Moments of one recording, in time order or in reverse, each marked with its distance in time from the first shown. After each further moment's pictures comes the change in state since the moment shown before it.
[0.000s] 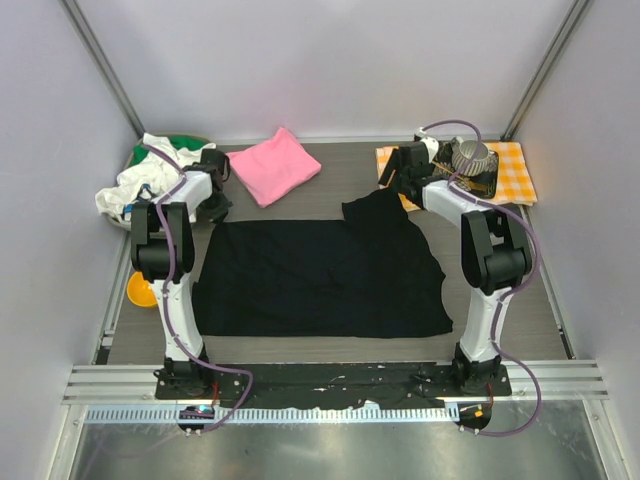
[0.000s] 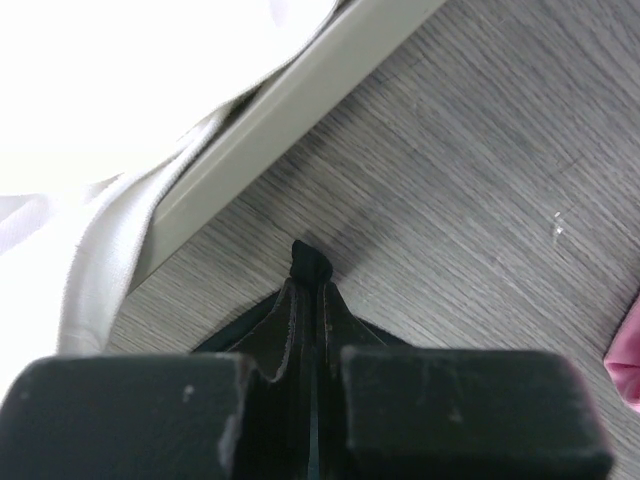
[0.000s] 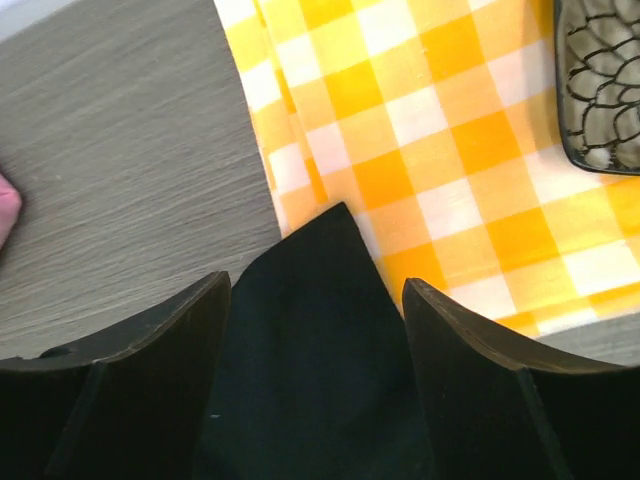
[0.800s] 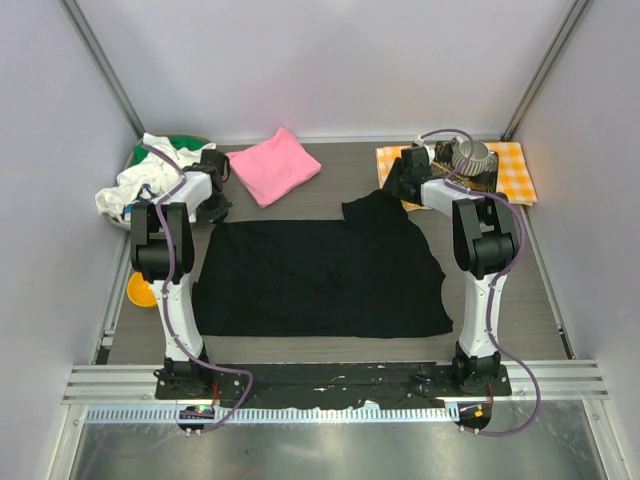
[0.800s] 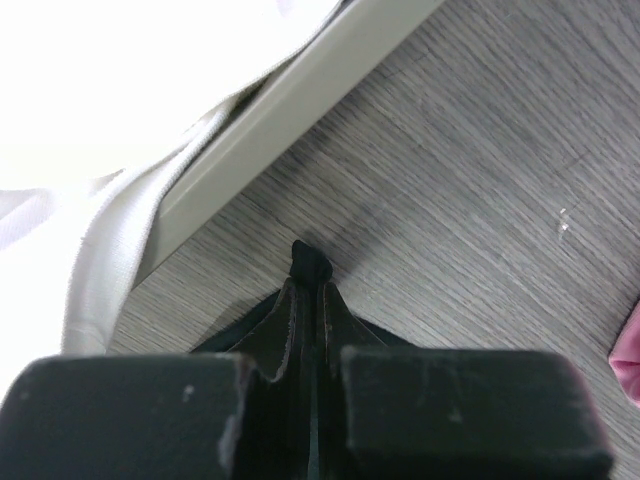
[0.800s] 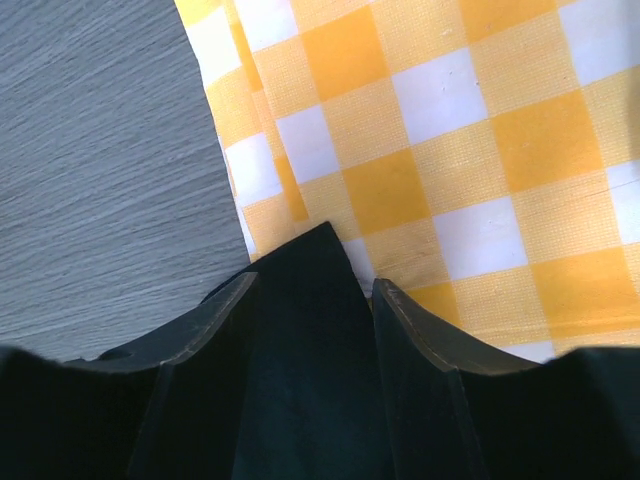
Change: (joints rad) left arm 0.000 -0.008 -0.013 0.004 -0.001 0.000; right arm -0.058 0.193 0.095 0.001 -0.166 0.016
